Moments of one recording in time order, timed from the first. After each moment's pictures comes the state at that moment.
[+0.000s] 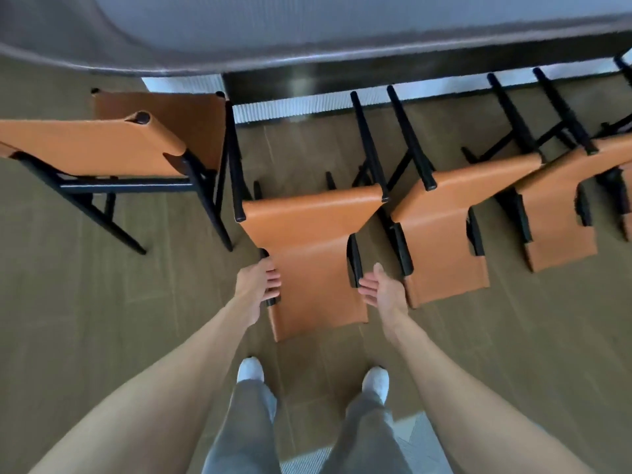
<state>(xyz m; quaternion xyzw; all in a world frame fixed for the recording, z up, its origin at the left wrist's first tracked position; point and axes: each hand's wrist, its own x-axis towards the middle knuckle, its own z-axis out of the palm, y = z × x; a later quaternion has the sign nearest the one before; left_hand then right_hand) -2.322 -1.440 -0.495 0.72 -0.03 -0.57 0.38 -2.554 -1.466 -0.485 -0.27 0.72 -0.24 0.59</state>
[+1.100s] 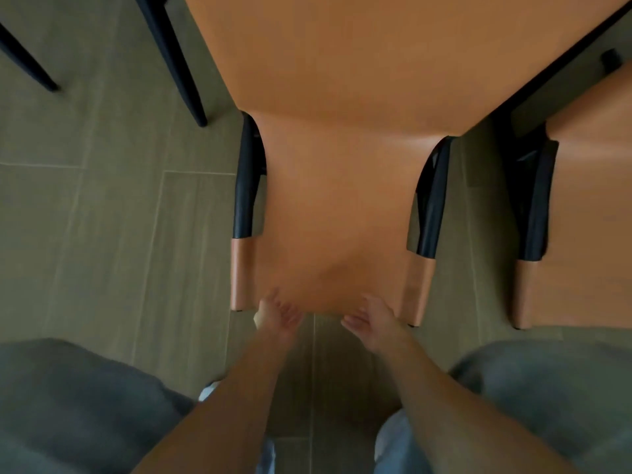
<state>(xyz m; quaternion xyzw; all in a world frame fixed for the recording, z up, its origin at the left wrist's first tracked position) -2.454 -1.396 -1.126 0.57 0.37 -0.52 0.51 -2.606 -1.478 -1.120 -0.05 0.73 -0.10 0.67</state>
